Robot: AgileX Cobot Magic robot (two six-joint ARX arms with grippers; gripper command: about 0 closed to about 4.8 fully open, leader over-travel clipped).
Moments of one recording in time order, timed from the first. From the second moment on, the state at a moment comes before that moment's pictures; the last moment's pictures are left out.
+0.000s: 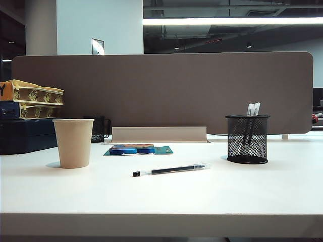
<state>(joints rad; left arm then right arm) 0.04 0.00 0.03 0.14 0.24 -0.13 0.03 0.01 0.07 -0.01 -0.02 0.24</state>
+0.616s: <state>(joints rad) 0.04 0.28 0.11 0.29 0.38 -0.15 0.03 0.31 0.21 0.05 -0.07 0.24</state>
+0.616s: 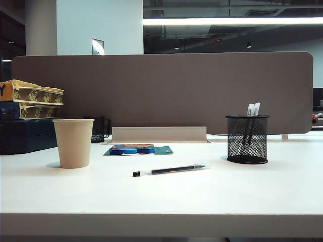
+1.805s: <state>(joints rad) -0.22 0.77 0.29 0.38 0.49 -0.11 0.03 0.56 0.31 0.20 -0.31 0.26</state>
